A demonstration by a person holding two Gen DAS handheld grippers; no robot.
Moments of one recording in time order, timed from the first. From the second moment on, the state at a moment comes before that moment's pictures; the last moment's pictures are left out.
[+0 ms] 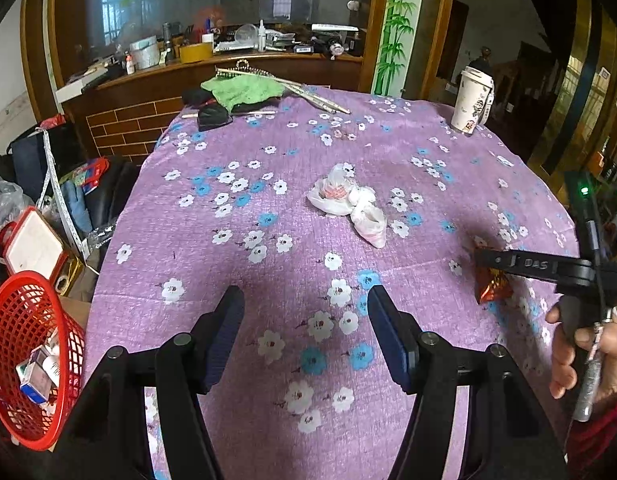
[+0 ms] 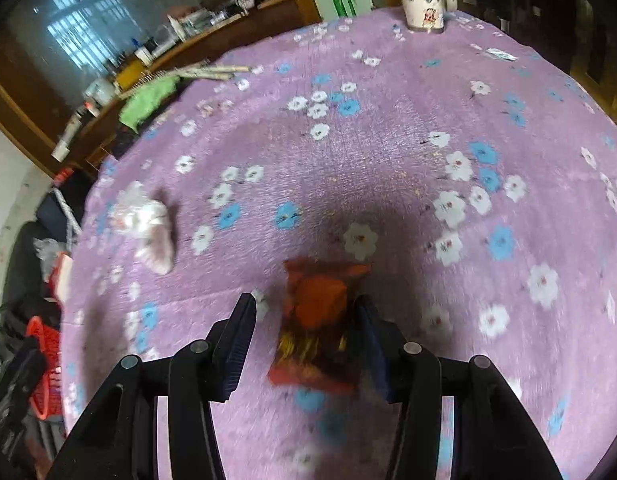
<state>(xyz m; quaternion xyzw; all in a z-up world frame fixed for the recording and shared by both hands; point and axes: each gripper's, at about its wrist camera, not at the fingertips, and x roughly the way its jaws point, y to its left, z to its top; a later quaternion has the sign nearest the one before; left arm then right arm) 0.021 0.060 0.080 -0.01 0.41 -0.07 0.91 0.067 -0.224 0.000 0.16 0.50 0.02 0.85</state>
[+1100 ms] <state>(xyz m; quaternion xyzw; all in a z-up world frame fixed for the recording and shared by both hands) 0.177 -0.028 0.011 -0.07 0.51 -0.02 0.86 0.033 -0.236 0.018 0.15 0.38 0.09 0.91</state>
